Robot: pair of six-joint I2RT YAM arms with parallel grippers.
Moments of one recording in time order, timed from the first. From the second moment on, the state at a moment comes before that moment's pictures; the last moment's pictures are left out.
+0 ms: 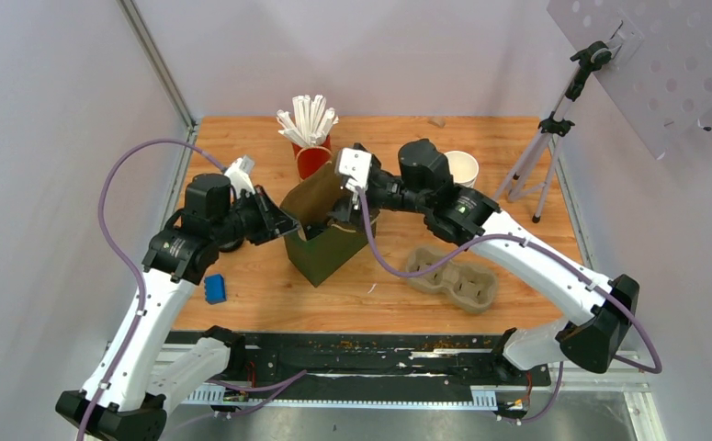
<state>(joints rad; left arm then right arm) -0.34 0.88 1.08 -0.76 0.36 -0.70 0.85 1.39 1.40 -0.25 -0.42 -0.51</state>
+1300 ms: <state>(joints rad) -0.34 1.60 1.80 -0.77 -0.17 -0.27 0.85 0.87 1.17 -0.38 -0.13 0.04</state>
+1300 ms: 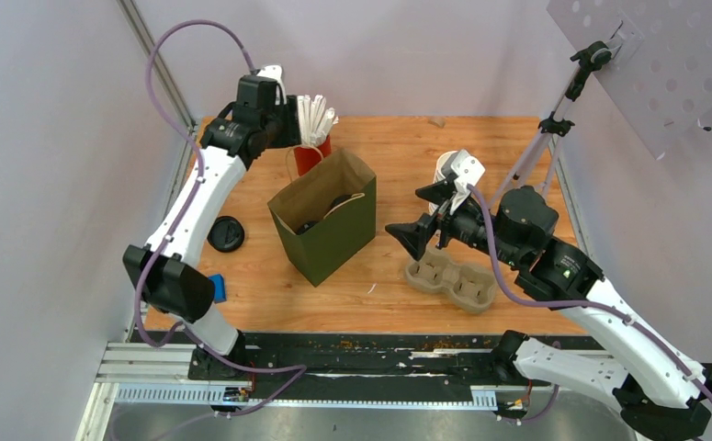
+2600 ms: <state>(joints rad) -0.26 1.89 1.81 -0.54 0.10 -0.30 0.85 1.14 1.38 -0.50 -0.03 -0.15</state>
